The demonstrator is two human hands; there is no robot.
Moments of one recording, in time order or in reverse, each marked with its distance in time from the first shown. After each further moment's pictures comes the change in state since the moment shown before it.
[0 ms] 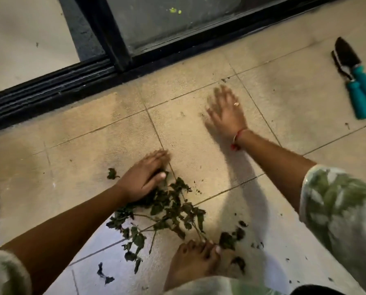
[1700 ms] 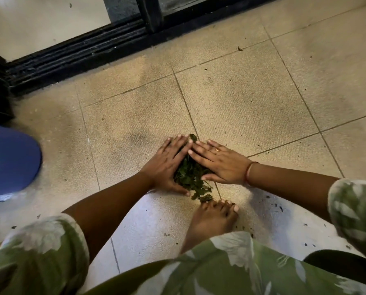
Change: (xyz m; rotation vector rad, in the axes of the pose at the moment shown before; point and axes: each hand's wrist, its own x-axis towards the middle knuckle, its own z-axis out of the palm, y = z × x) left_hand -0.061 0.017 0.043 0.325 -0.073 0.010; right_hand -0.159 -0.041 0.068 -0.259 -0.427 -0.878
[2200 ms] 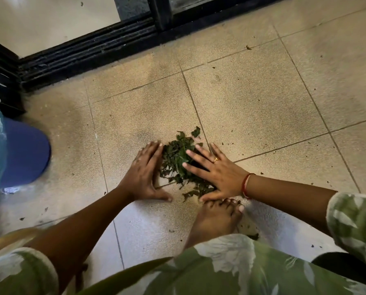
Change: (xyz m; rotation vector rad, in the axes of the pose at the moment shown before) left_hand -0.068 -0.023 0.006 -0.125 0.095 -0.214; right_hand 0.007 -0.033 0.016 -0.051 0.151 -0.059
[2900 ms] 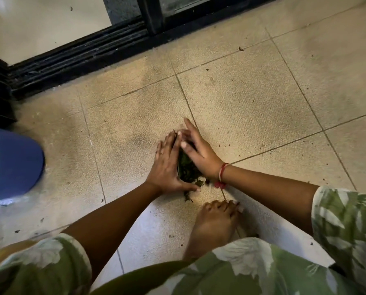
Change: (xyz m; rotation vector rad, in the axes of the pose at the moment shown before) left_hand 0.051 0.047 0.014 -0.119 0.103 0.039; right_hand 0.060 -0.011 -0.034 1.151 0.380 0.556
